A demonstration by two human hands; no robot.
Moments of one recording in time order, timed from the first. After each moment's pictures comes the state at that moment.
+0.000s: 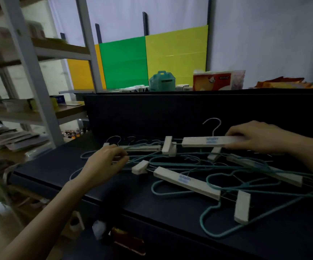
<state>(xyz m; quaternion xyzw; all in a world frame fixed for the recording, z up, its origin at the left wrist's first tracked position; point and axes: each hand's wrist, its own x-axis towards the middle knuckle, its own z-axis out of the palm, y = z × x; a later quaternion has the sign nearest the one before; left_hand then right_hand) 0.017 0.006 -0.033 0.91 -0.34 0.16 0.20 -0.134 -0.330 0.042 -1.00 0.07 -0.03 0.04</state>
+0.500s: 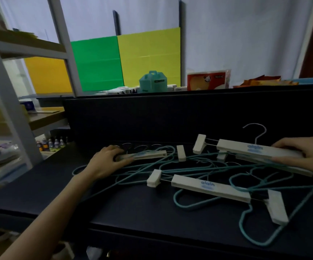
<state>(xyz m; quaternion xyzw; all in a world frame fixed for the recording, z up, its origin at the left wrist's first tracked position) 0.131 0.008 -0.042 0.93 -0.34 0.02 0.17 -0.196 -0.349 -0.013 -0.96 0.18 -0.20 0.05</state>
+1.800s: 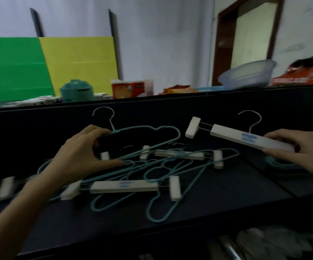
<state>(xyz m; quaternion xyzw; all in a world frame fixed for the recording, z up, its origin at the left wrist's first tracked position) -0.014 -0.073 0.030 0.77 -0.56 0.17 0.24 -0.378 -0.326 0.022 -0.89 0.32 -0.33 0.08</state>
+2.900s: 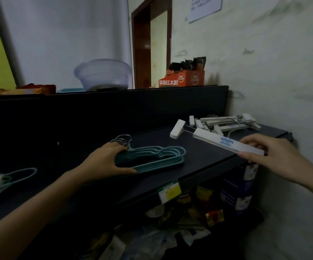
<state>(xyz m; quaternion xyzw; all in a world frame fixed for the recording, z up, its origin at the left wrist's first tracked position) -0.384 -0.473 -0.029 0.70 -0.70 0.03 0.13 -0.771 -0.552 -0.005 -0.82 0.47 -0.32 0.09</state>
